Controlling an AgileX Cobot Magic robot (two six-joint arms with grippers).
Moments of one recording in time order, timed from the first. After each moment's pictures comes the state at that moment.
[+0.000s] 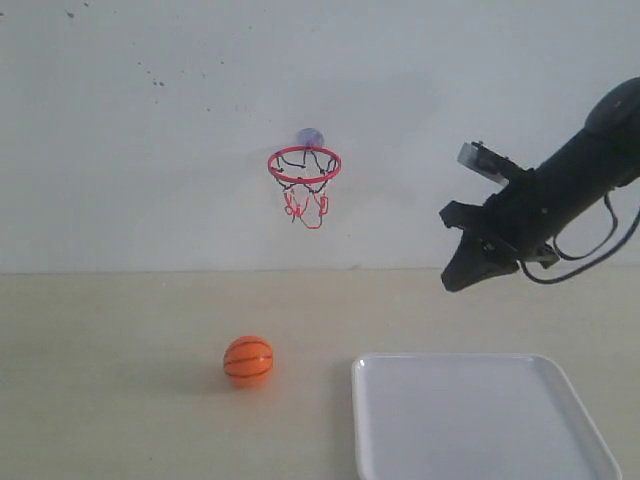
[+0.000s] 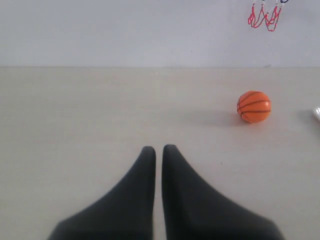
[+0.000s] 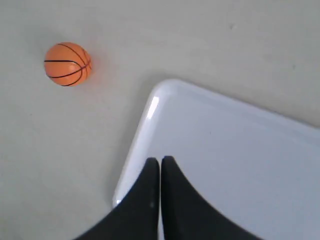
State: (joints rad) left arm -0.06 0.00 0.00 -0.04 0.30 -0.01; right arm 0.06 2.11 -1.80 0.69 1.19 -0.51
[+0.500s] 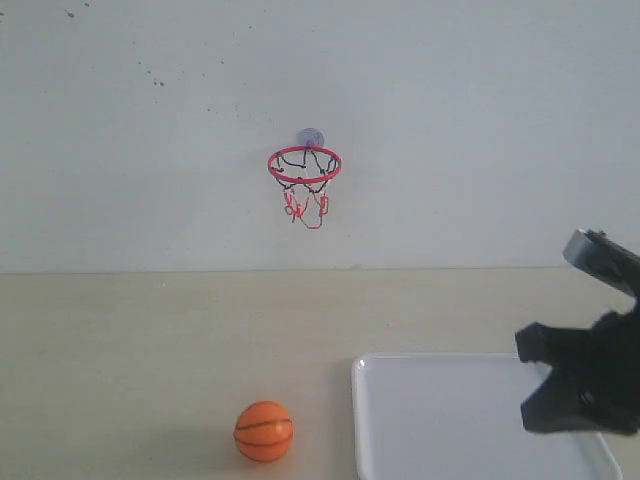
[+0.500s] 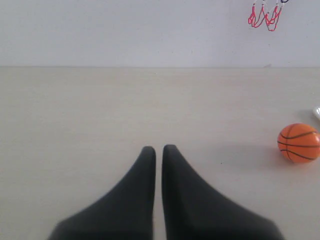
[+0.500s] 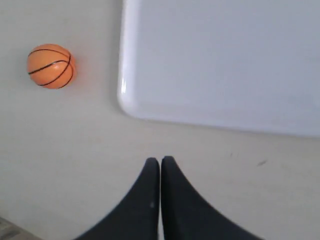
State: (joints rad) left arm -0.06 0.00 0.00 -0.04 0.30 -0.01; right arm 0.06 1.40 -0.78 0.82 0.77 -0.51
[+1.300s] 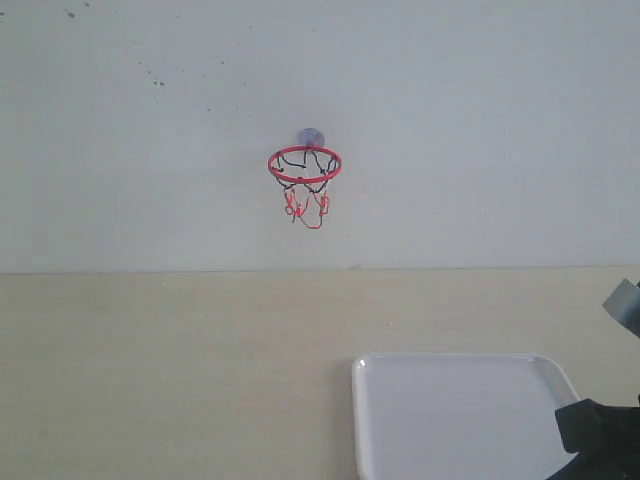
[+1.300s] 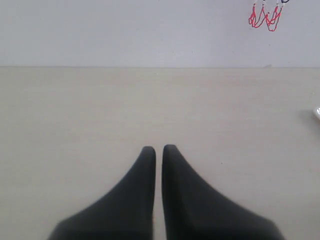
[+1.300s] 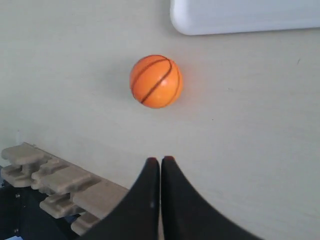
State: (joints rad) left arm -0.06 0.00 0.00 -0.04 0.30 -0.01; right arm 0.07 1.13 -0.58 0.89 0.92 -0.50
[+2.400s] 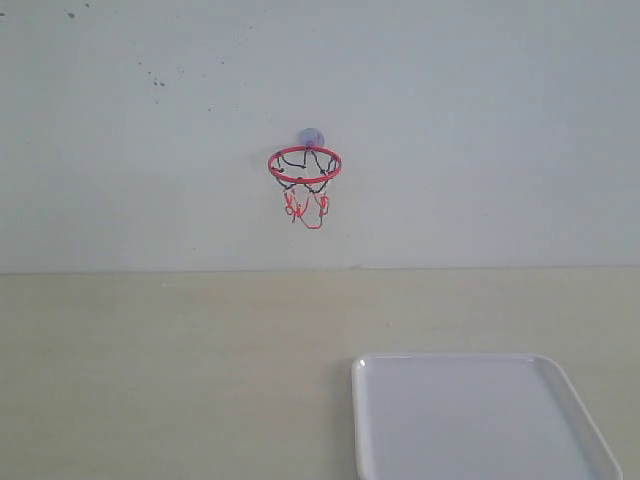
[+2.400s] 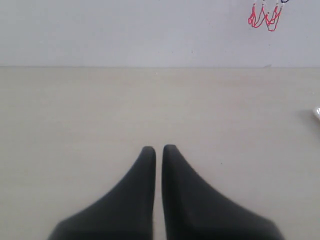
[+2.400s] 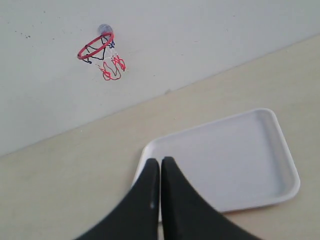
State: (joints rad) left arm -0.06 0.00 0.00 -0.04 0.30 -0.01; right arm 0.22 0.13 0.00 0.93 0.11 -0.46
